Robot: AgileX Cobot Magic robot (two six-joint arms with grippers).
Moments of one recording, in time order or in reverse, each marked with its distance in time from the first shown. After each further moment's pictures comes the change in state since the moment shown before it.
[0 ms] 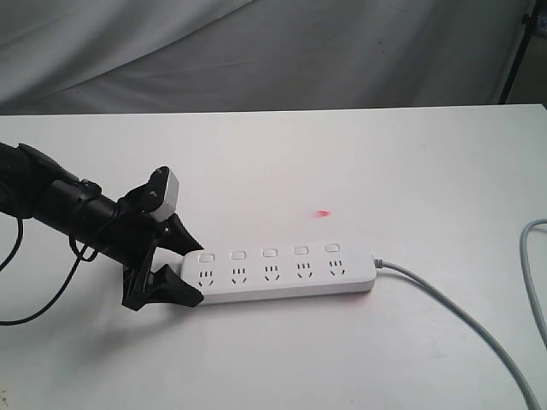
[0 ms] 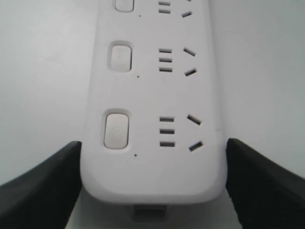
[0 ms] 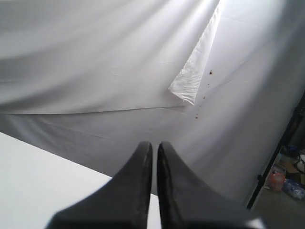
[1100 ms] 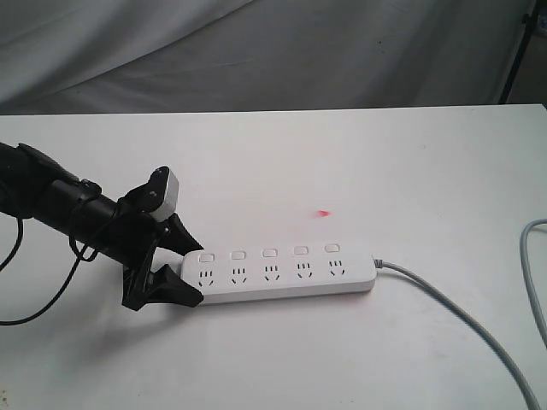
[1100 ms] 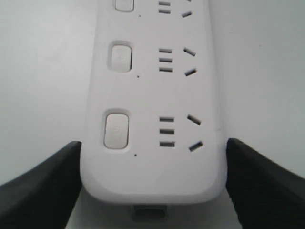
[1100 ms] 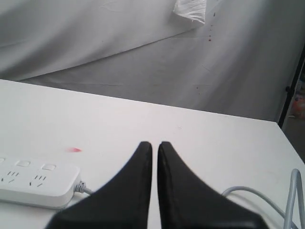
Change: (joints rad) left arm 0.000 0.000 0.000 0.000 0.000 0.000; right arm -0.089 -0.389 0.763 0.020 -0.262 0.192
